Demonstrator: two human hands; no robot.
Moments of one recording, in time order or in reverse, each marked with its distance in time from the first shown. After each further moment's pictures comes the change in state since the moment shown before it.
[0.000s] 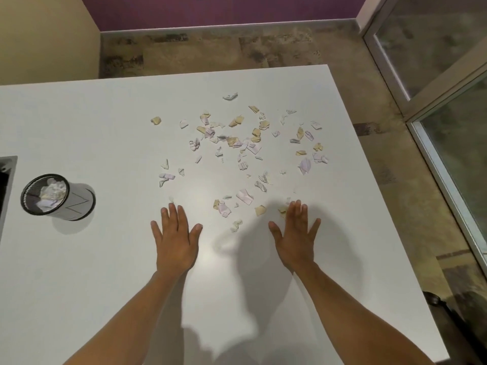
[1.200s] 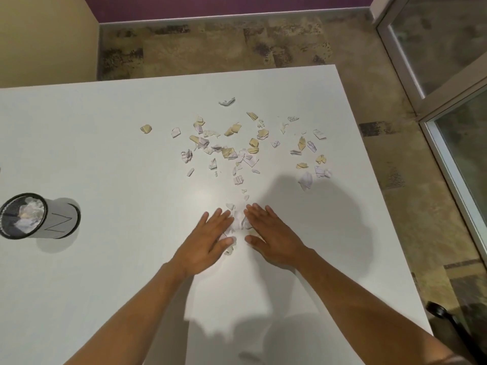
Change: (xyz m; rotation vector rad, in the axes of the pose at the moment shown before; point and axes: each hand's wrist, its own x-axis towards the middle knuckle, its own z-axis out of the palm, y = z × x) left_hand 0.054 0.064 -0.015 -0.296 -0.312 0.501; right_hand 0.074 -0.012 -0.020 0.204 -0.180 -0.705
